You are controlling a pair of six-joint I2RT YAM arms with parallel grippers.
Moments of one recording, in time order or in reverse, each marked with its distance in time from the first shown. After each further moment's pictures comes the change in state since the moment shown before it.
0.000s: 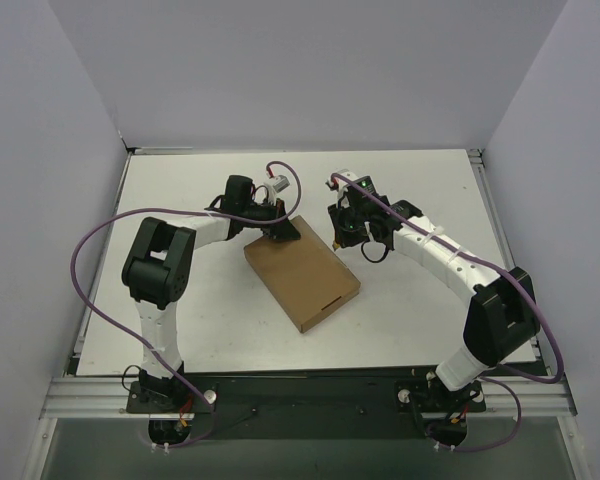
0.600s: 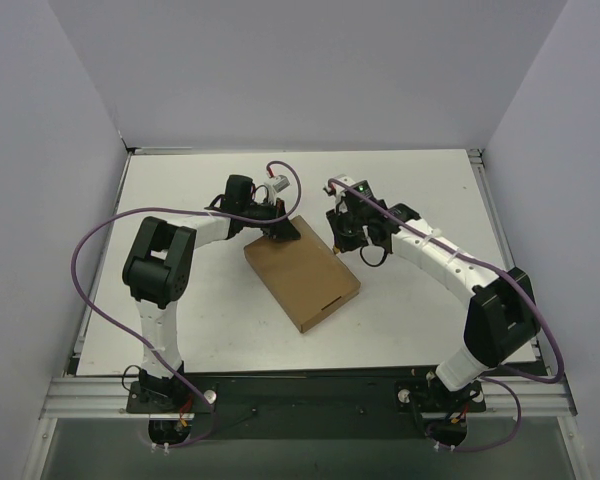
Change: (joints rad) left arm 0.001 0.008 0.010 -0.010 0.010 0.004; right arm 0.016 -0.005 -0.024 -0.002 0.001 -0.008
